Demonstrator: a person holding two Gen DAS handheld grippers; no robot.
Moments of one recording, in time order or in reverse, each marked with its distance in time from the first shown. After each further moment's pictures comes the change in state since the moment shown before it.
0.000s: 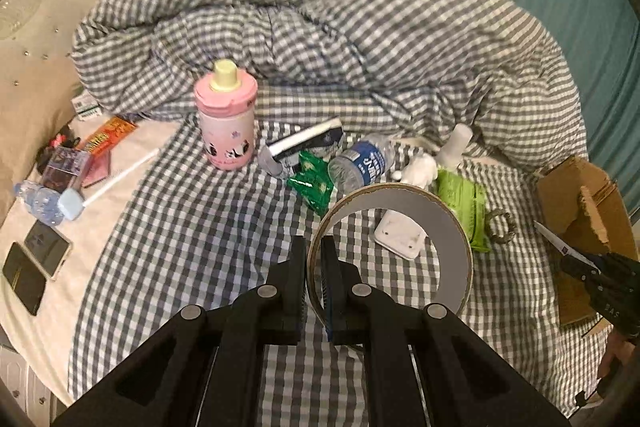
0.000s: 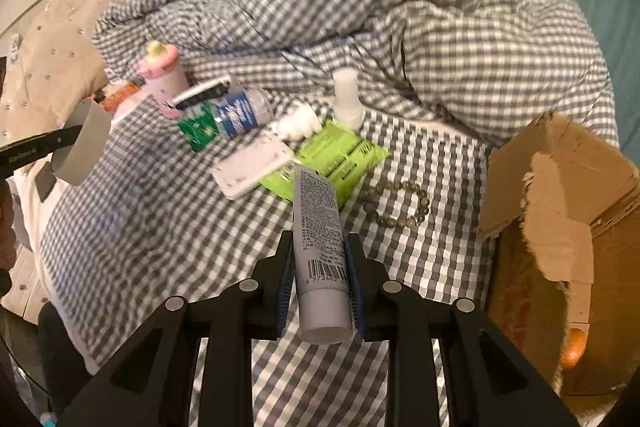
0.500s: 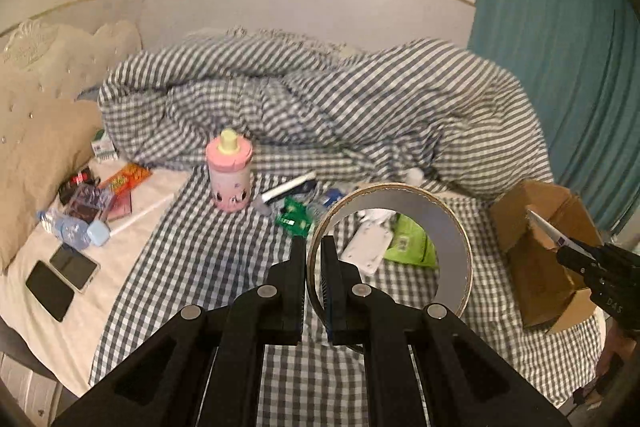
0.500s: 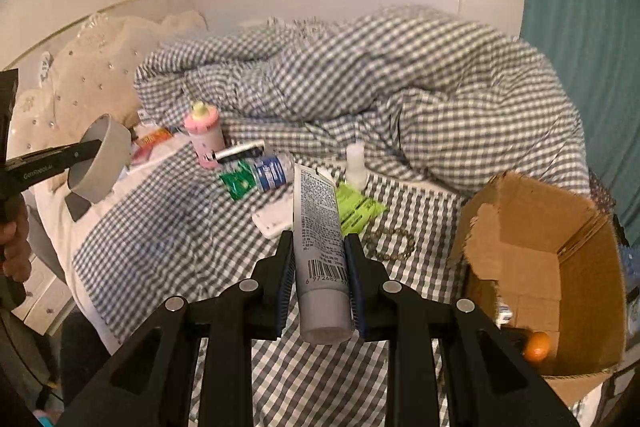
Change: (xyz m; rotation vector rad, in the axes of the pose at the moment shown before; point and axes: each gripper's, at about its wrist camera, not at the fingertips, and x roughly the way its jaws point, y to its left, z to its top) left arm -0.116 -0.023 -0.003 0.037 -0.182 -0.029; right arm -0.118 0.020 -0.007 -0.025 -0.213 0.010
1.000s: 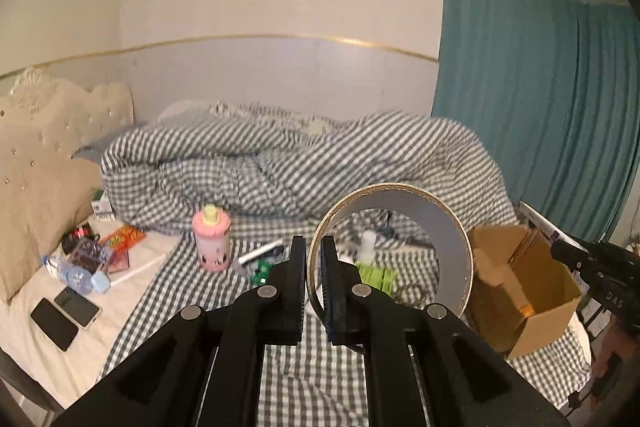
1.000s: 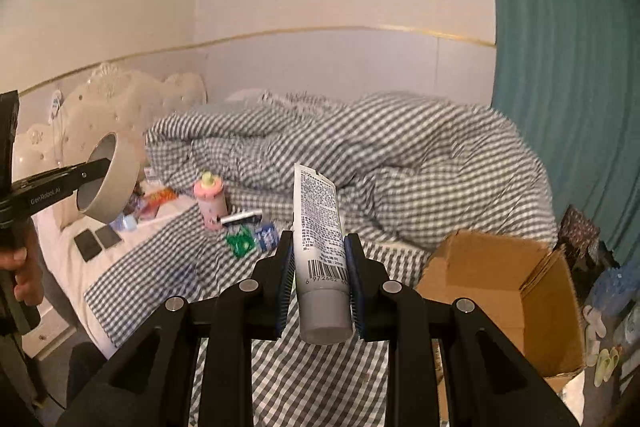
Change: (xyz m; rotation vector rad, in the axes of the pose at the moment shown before) left arm -0.095 -0.045 0.013 0.031 -0.252 -0.050; right arm -0.107 0.001 0.007 0.003 -0.246 -0.052
